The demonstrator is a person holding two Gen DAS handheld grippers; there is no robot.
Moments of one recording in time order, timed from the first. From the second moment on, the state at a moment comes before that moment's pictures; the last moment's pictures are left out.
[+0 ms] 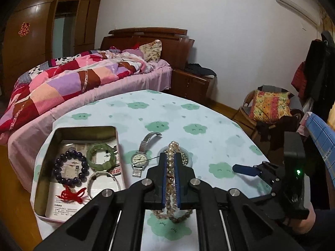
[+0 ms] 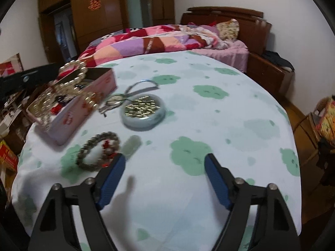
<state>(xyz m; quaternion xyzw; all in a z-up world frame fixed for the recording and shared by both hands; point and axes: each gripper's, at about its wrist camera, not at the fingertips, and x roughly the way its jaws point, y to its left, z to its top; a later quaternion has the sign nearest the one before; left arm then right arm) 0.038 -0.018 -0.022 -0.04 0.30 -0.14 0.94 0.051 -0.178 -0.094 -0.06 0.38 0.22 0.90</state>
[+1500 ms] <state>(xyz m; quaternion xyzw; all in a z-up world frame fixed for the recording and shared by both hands) 0.023 0.029 0.000 -0.06 0.28 -0.11 0.95 0.047 -0.154 -0.034 -0.08 0.33 0.27 0.90</state>
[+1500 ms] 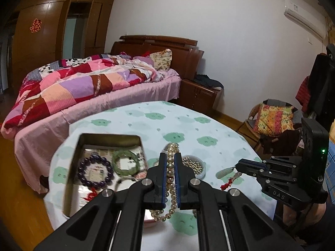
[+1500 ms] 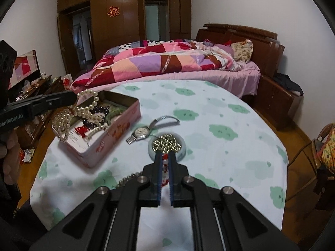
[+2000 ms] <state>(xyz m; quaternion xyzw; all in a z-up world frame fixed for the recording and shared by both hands) 0.032 0.081 0.002 -0.08 0.27 -0.06 0.96 0.062 -0.099 0.000 -0.09 0.29 0.33 0.89</state>
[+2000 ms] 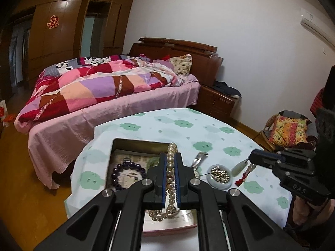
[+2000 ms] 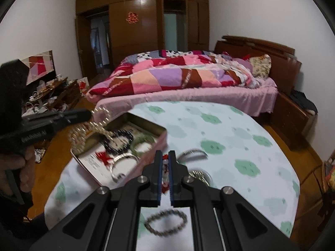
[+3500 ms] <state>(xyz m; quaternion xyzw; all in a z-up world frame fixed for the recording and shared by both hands) 0.063 0.114 -0.051 -0.09 0.34 -0.02 0.94 0.086 0.003 -0.052 -0.13 0.35 0.39 0.84</state>
